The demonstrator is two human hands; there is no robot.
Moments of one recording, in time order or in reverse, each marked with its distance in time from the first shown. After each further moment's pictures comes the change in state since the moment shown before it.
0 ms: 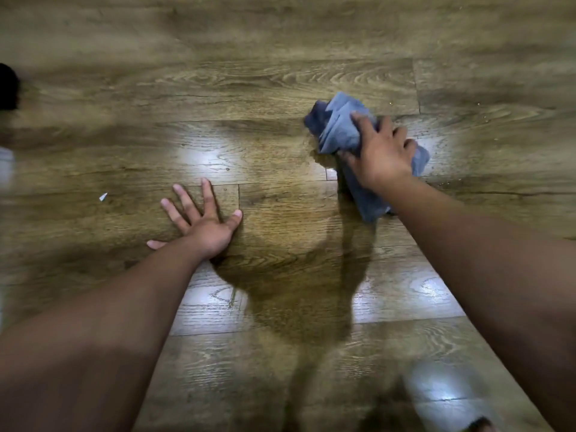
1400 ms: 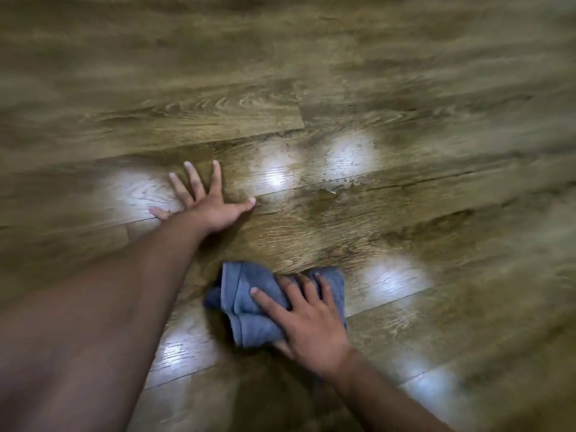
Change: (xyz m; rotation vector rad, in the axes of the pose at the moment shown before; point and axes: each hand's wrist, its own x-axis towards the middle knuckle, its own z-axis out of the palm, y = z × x) left_hand 0.008 0.185 0.036 0.153 0.024 0.322; right_hand -0.241 0.060 0.066 -0.094 -0.029 -0.378
